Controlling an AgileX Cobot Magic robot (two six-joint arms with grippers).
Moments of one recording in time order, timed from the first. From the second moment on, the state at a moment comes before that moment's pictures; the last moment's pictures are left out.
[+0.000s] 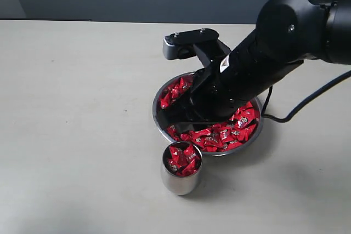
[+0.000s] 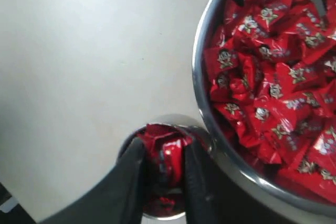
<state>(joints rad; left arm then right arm) 0.19 0.00 0.00 0.03 0.34 0.03 0.84 1.57 -1.01 0.38 0.70 -0.15</state>
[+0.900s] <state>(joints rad) 0.19 0.00 0.00 0.03 0.34 0.03 0.98 1.59 -1.02 0.12 0.76 0.06</state>
